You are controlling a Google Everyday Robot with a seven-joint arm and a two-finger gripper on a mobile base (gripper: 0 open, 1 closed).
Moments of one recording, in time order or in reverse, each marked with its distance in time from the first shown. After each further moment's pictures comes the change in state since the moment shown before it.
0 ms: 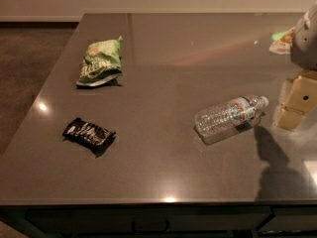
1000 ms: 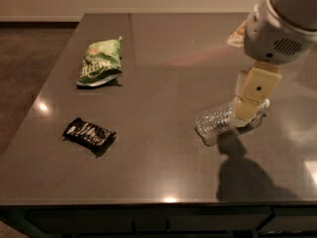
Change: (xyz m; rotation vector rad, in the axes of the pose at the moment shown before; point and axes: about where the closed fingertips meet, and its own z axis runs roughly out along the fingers) arm -0.071 0.002 0.009 -0.017 -0.071 -0.102
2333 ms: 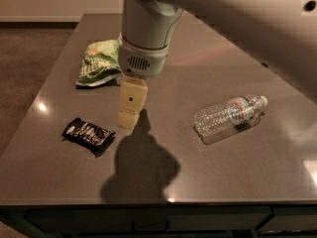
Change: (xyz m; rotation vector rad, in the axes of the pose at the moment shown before) arm -0.170 0.028 0.106 -0.207 0.036 0.021
